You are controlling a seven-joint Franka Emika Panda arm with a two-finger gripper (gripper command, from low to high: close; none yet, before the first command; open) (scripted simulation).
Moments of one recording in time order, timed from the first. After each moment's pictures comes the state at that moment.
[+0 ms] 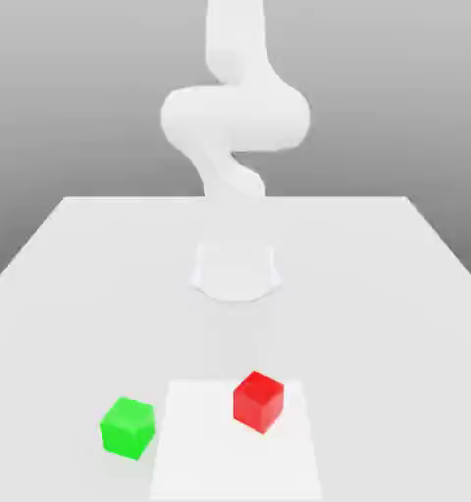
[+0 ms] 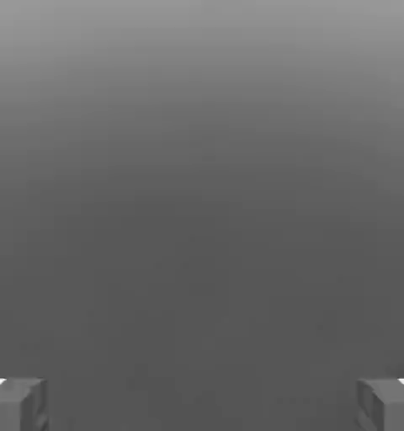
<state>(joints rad) 0.05 -0.73 -0.06 -2.34 0.03 2.34 0.71</state>
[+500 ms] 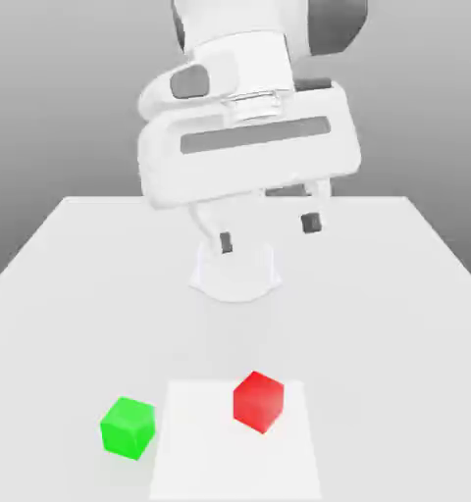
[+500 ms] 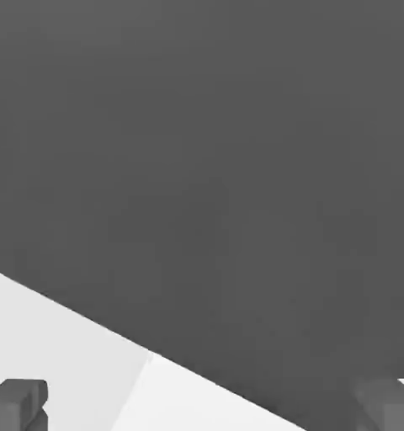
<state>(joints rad) 0.30 -0.30 -0.25 -2.60 0.17 2.59 0.16</state>
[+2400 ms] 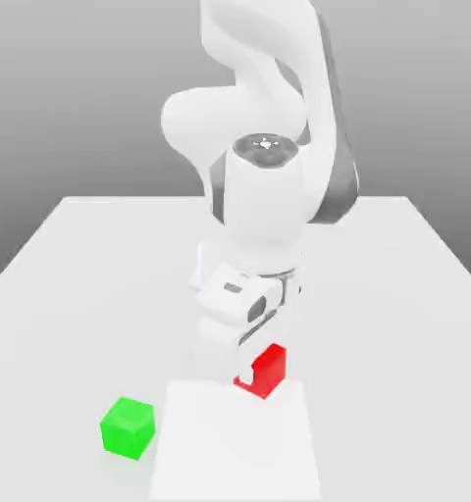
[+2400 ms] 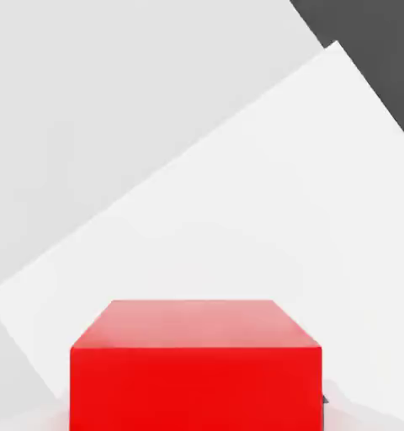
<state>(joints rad) 0.30 -0.02 -0.26 -2.80 -0.01 2.78 -0.12</state>
